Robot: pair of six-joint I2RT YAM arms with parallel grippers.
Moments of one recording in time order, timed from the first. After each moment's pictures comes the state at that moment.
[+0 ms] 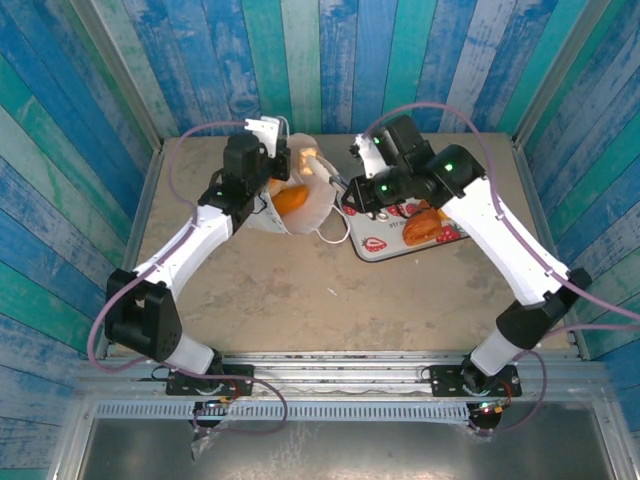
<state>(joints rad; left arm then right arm) -0.37 1.49 1.20 0.04 -0.02 -0.07 0.69 1.60 1.90 -1.16 -0.21 0.32</state>
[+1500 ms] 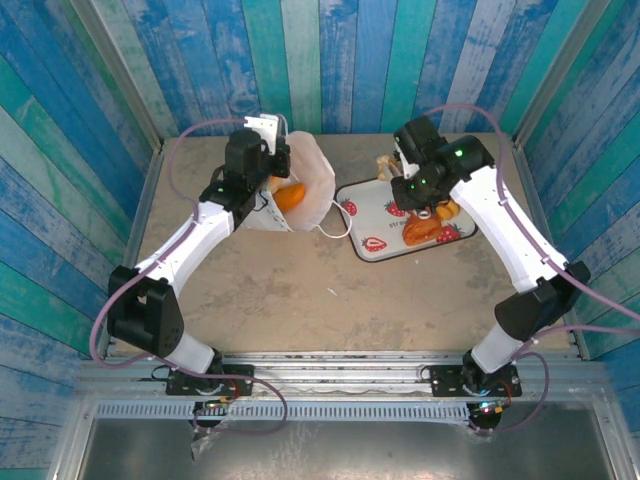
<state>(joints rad) -0.37 1.51 1.24 0.01 -0.05 -0.09 0.52 1.66 1.86 -1.37 0.14 0.25</state>
